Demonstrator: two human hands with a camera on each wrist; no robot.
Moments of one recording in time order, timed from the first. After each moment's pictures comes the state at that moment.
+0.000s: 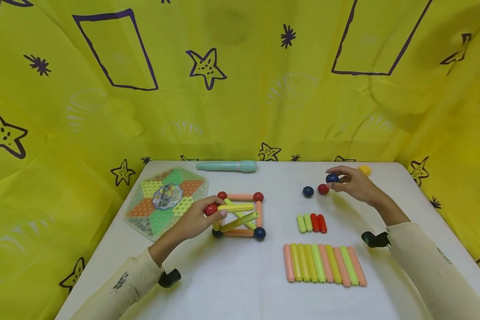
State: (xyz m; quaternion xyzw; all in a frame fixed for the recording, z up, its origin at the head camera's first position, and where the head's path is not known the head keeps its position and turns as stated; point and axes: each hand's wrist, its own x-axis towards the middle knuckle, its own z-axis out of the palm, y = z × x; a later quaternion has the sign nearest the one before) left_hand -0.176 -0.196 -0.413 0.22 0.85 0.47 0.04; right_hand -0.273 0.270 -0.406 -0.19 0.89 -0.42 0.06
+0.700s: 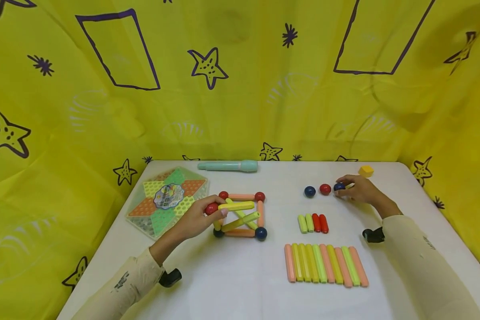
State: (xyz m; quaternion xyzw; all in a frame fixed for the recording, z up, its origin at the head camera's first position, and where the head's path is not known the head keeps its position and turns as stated) left_hand -0.176 -0.197 -0.413 0.21 0.85 0.49 0.04; right_hand -0.304 0.303 -0.449 -0.13 0.94 -0.31 0.09
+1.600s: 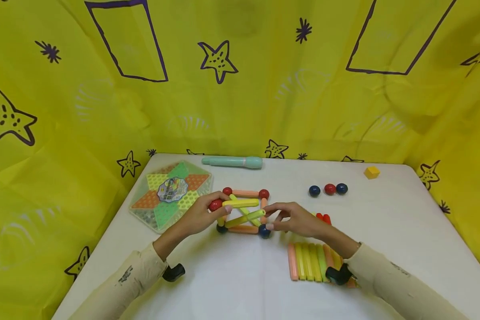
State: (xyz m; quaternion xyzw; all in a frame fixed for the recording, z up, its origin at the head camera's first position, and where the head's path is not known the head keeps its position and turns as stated) left_hand -0.176 -0.200 -0.415 0.22 0.84 0.49 0.04; right_hand -0.209 0.116 -0.432 -0.31 0.80 -0.47 0.21
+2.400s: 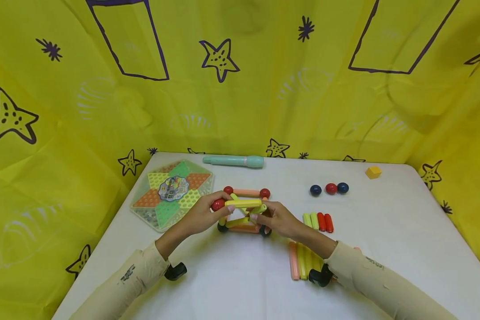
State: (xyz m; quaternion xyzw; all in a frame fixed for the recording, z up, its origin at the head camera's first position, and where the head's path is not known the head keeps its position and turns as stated) left_hand -0.176 -0.199 -0.414 0.22 0.84 0.49 0.04; right_hand -0.202 0.066 -0.445 -0.31 0.75 -0.55 0.20
